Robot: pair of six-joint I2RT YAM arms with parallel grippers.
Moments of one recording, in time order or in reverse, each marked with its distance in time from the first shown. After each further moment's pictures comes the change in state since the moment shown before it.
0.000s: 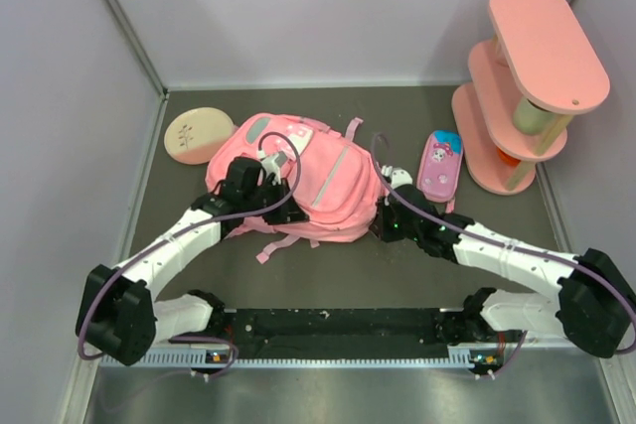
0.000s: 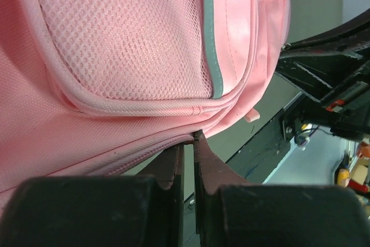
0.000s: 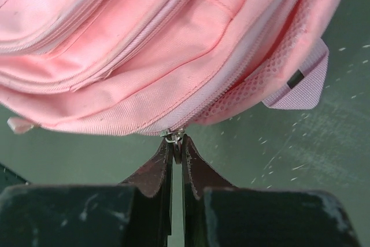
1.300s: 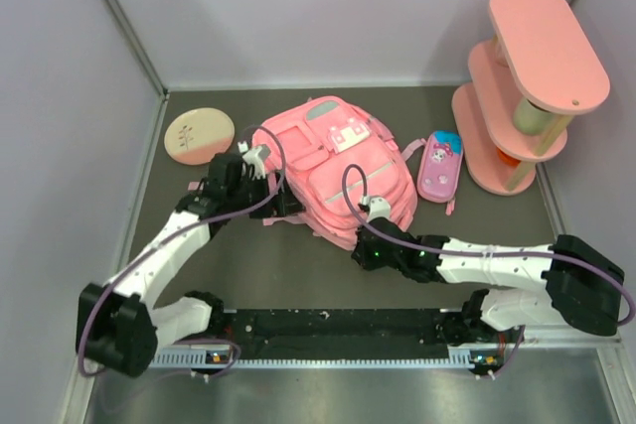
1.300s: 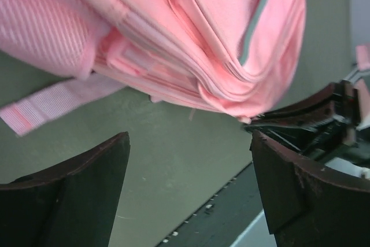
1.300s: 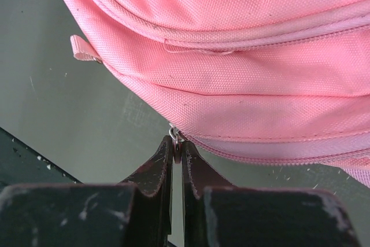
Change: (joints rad) left arm 0.122 0.010 0.073 -0.119 0.029 0.180; right arm 0.304 0.064 -0.071 0.095 0.126 0.184
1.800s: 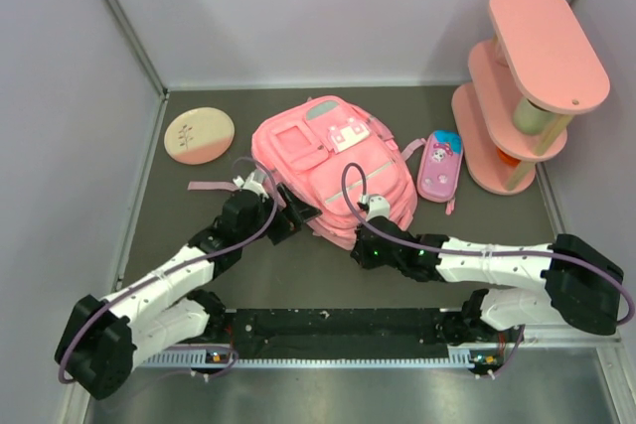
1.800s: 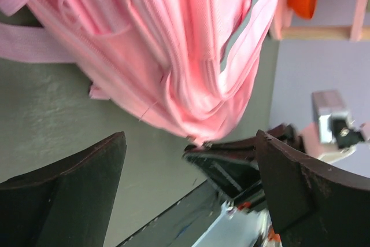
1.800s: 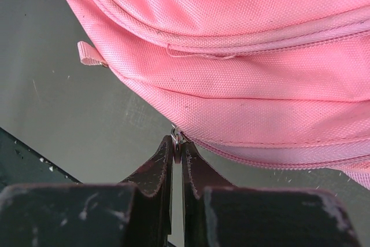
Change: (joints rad) left arm -0.232 -0.246 -0.365 0.400 -0.280 -0.671; right arm 0.000 0.006 0.011 0.001 0.004 0.000
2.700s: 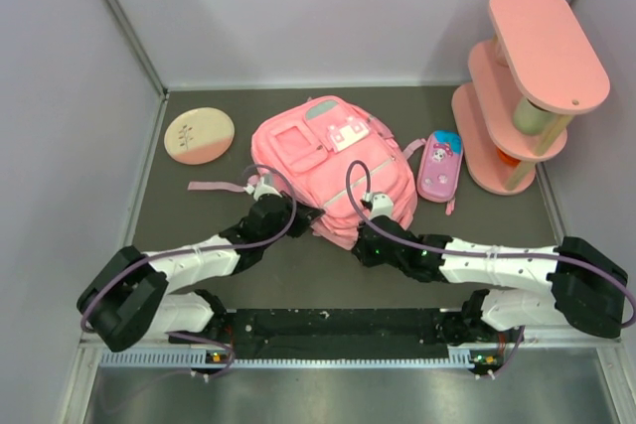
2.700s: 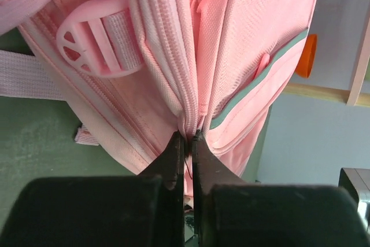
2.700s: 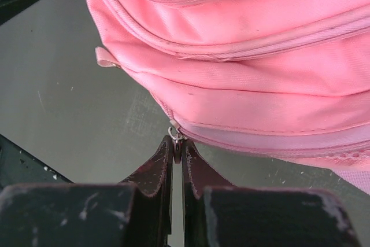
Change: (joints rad) left arm -0.161 0.307 -0.020 0.365 -0.332 -0.266; right arm 0.000 -0.029 -0.002 -0.002 0.040 0.008
